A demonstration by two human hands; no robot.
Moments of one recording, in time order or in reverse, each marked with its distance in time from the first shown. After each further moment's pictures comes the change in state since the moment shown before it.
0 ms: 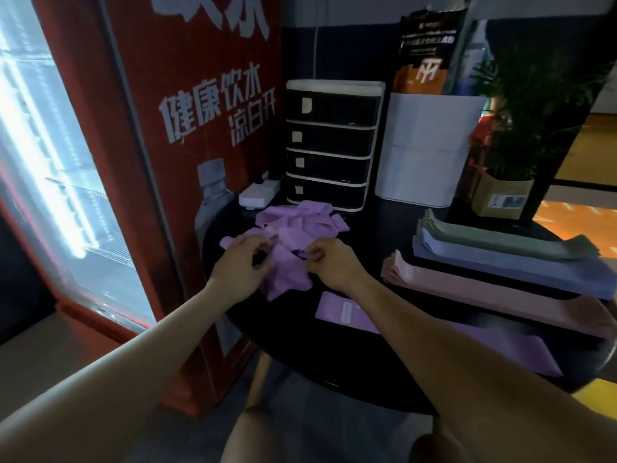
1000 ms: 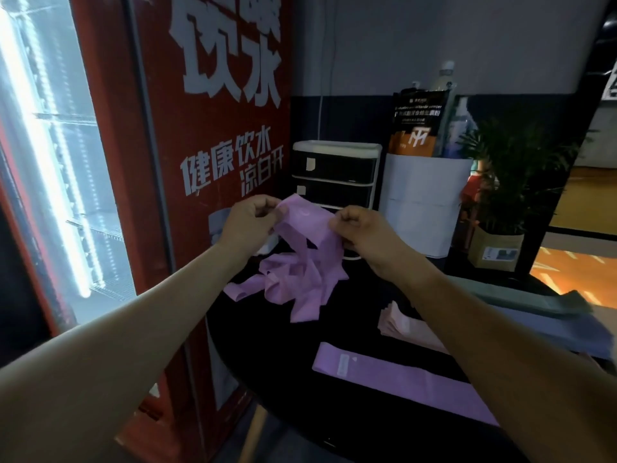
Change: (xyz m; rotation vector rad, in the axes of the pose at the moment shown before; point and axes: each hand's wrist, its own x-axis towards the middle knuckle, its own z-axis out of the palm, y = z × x) left_hand 0.068 0.086 -0.075 -0.633 0.200 0.012; right_hand 0.009 -0.058 -0.108 0.484 0.060 -0.186
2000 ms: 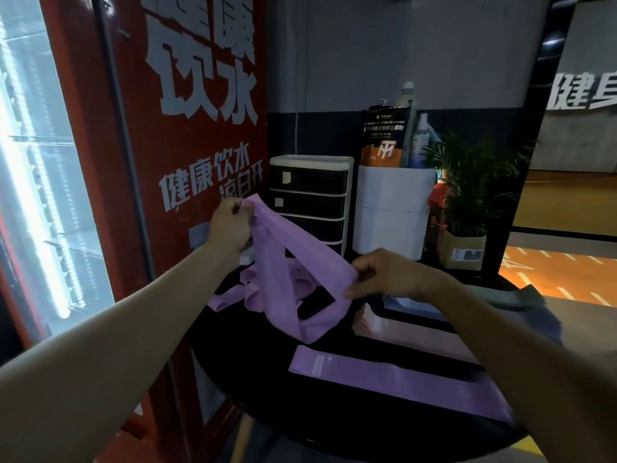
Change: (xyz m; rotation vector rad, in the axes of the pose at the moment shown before) left_hand 0.010 0.021 0.017 -0.038 0.155 -0.172; right_hand -0.052 0.008 -0.074 -0.369 -0.379 0.159
